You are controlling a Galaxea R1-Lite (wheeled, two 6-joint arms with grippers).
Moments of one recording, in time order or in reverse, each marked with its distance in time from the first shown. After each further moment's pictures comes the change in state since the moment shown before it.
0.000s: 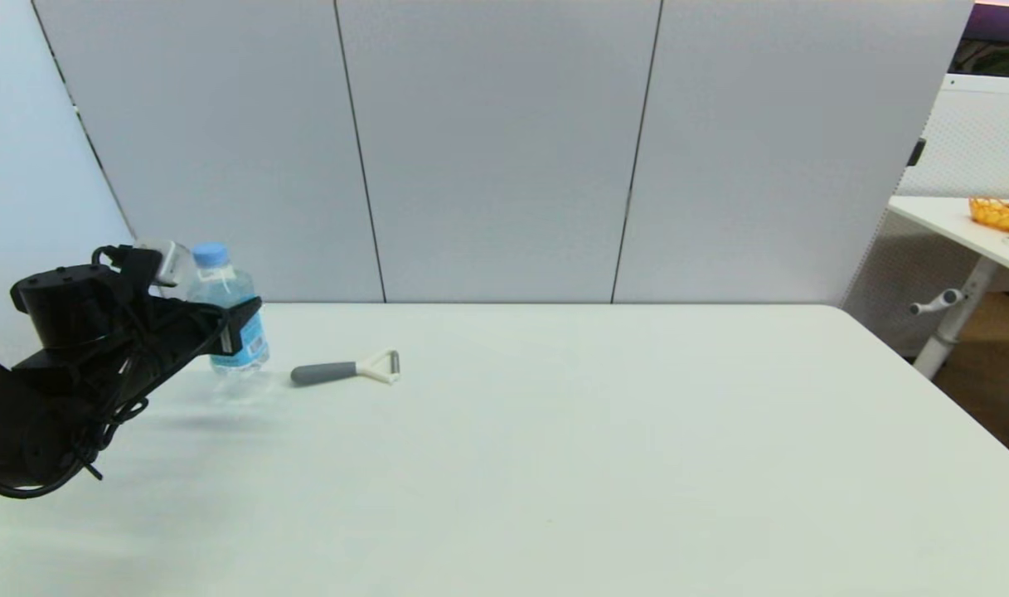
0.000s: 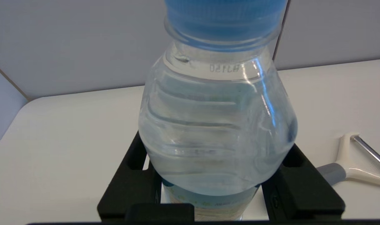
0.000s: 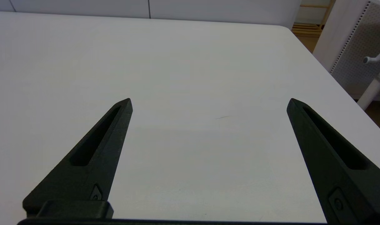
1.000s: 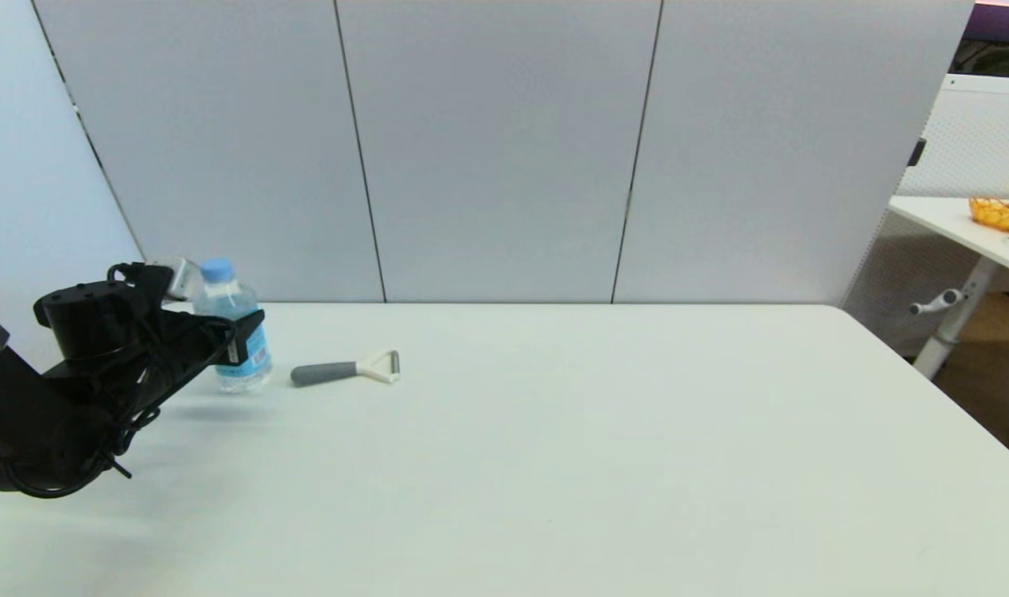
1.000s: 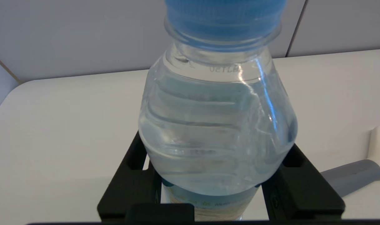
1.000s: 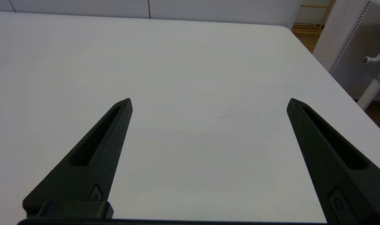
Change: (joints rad) left arm 0.014 0.093 -0.006 -0.061 0.001 -0.010; right arm 0.000 0.000 0.000 0.000 0.000 0.000
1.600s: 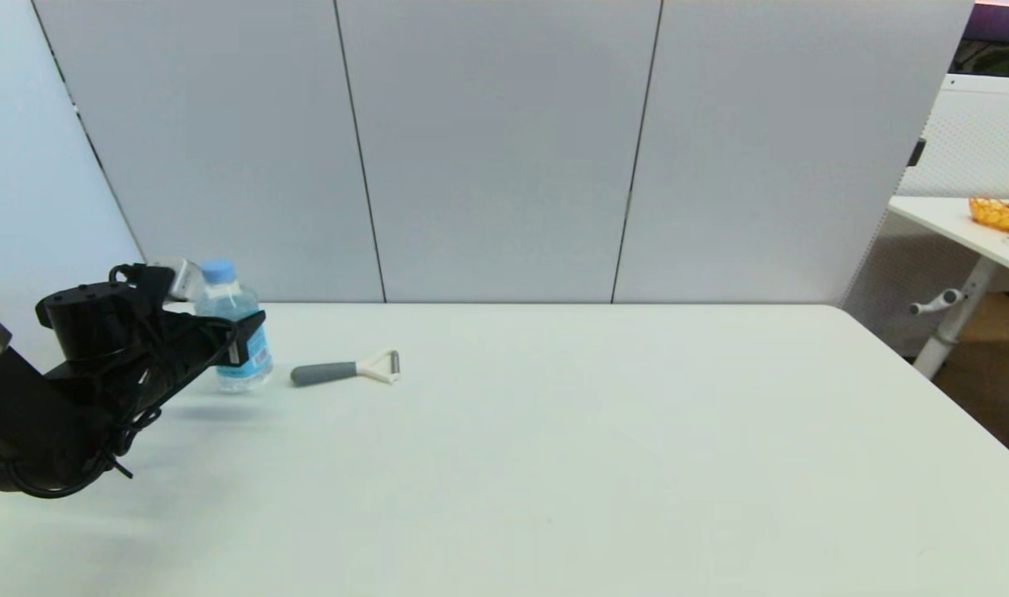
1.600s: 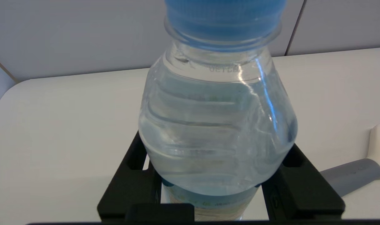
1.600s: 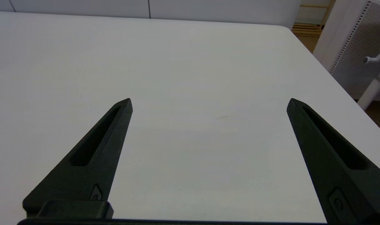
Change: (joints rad) left arm 0.000 0.005 0.000 0.000 0.000 0.000; right arm -0.001 0.000 0.000 0.000 0.001 0.000
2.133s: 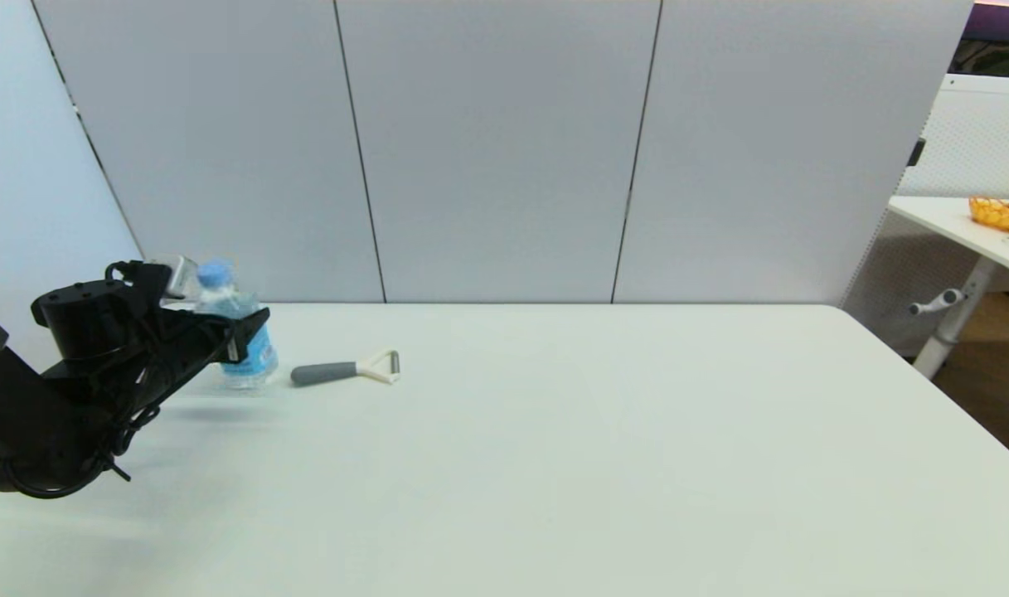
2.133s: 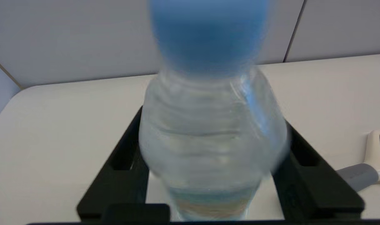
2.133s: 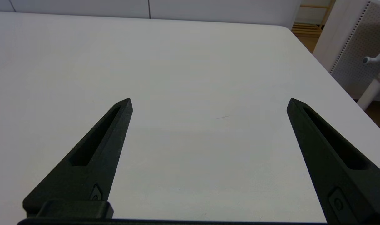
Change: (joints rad) left arm 0.000 -0.004 0.001 -0.014 -0.001 0.000; right arm 0.000 0.000 0.000 0.000 0.000 0.000
